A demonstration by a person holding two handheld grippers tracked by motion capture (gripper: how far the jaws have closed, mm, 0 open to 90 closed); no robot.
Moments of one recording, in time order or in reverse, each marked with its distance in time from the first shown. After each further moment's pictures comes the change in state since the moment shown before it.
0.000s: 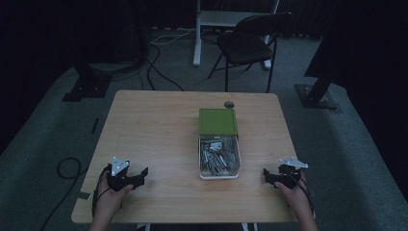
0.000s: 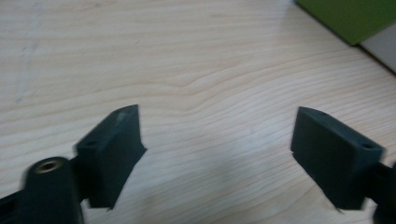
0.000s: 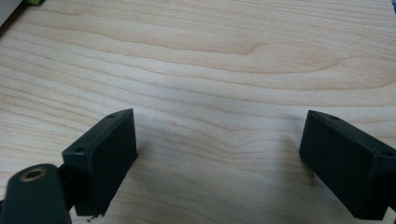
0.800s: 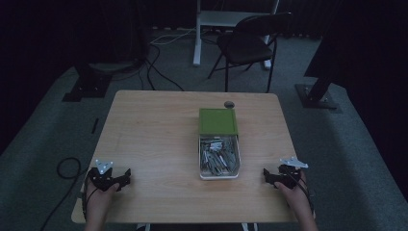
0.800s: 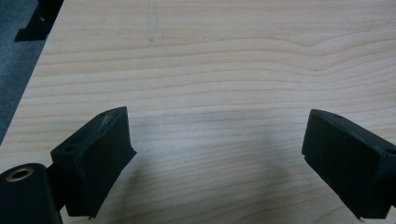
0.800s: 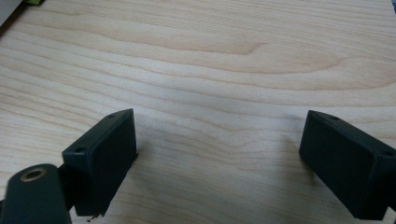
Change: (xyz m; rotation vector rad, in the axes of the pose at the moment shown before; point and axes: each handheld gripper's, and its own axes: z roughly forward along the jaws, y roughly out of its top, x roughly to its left) left arm 0.037 -0.016 -0.007 0.094 0.247 -0.123; right arm 0.000 0.000 0.000 0.000 0.000 0.001
